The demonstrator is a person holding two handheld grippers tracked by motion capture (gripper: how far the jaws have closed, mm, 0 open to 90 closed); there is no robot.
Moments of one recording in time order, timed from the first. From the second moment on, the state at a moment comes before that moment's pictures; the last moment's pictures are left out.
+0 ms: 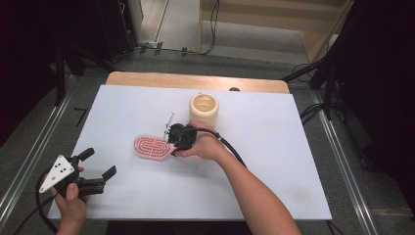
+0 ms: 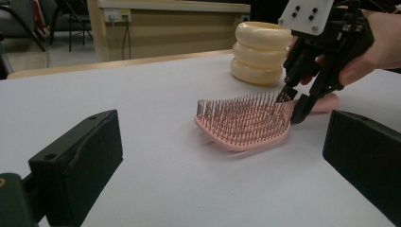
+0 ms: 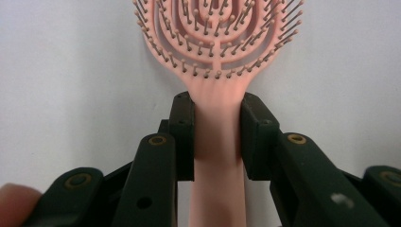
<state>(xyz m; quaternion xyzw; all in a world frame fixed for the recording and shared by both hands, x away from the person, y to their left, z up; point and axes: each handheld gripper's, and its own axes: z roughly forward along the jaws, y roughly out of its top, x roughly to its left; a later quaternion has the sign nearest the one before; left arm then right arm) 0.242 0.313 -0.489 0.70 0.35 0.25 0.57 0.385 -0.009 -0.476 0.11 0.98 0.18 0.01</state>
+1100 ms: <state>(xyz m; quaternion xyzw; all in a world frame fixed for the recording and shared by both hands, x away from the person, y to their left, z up) 0.242 0.313 -0.489 0.70 0.35 0.25 0.57 0.379 -0.039 -0.449 0.17 0.92 0.34 0.04</state>
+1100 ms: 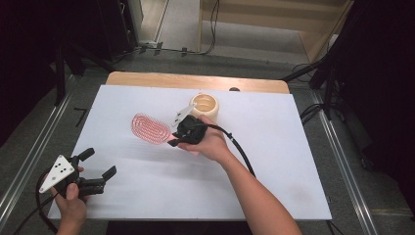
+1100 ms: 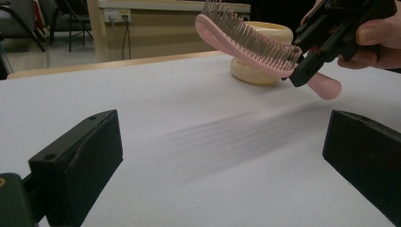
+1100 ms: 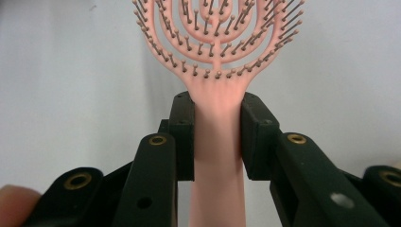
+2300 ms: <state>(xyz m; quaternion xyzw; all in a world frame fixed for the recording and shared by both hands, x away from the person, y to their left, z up) 0.245 0.285 -0.477 0.72 0.33 0.24 0.56 0.355 -0.079 -0.436 0.20 0.87 0.45 0.08</state>
